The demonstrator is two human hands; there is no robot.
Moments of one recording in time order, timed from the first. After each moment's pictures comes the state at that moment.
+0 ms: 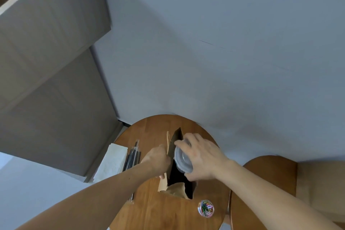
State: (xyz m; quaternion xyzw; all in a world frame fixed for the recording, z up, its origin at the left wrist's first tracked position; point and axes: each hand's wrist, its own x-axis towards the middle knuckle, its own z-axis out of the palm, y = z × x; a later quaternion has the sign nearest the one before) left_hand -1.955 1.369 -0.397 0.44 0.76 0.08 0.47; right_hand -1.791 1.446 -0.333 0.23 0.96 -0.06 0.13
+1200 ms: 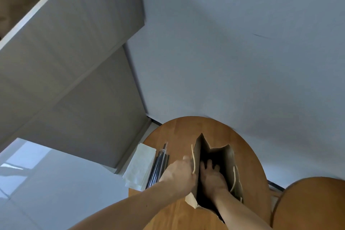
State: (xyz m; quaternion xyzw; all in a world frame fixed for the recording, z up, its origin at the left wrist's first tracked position) left_hand -1.974 1.347 -0.402 0.47 0.79 0.07 0.39; right_hand -1.841 1.420 -0.523 0.38 0.87 -0.07 0.32
